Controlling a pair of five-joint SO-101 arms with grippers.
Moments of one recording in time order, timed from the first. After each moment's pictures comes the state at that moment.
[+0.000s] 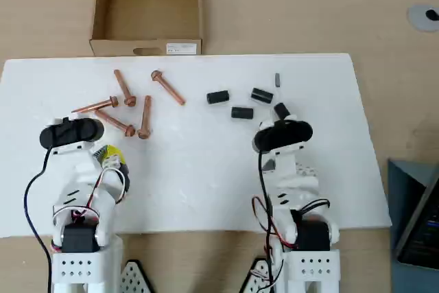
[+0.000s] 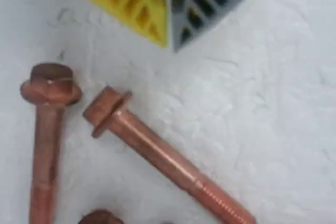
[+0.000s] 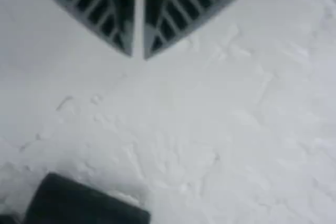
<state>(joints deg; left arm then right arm) -4.7 -104.2 96.2 51.0 3.0 -4.3 -103.4 97.0 61.1 1.2</state>
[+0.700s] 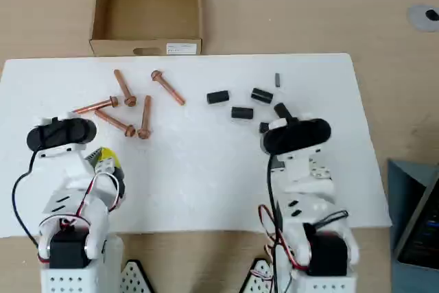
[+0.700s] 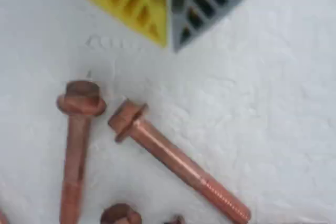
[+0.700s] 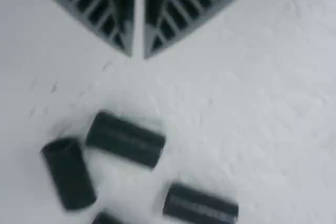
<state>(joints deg) -4.7 -104.3 79.9 67.7 3.0 -4.4 -103.4 74.4 73.7 1.2</state>
